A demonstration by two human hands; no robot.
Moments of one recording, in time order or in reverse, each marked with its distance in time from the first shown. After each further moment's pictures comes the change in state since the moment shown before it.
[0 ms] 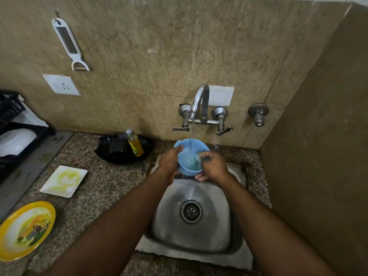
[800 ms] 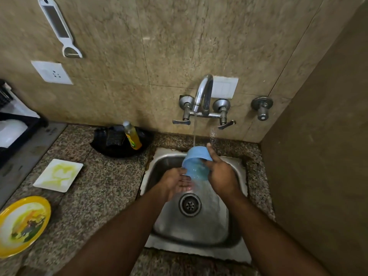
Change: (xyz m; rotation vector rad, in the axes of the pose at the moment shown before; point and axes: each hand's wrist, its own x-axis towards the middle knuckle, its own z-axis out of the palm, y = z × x) left_hand 0.003 -0.068 -0.022 0.082 -0.200 -0.256; right_hand 0.006 0.062 -0.013 -0.934 0.096 -0.509
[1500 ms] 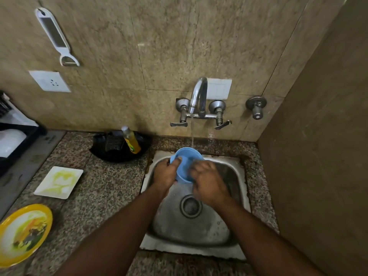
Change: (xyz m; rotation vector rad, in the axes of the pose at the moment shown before) left_hand -0.019 0.021 -0.005 0.252 0.309 0.469; right_hand -0.025 -0.036 0.010 -0.065 0.128 -0.274
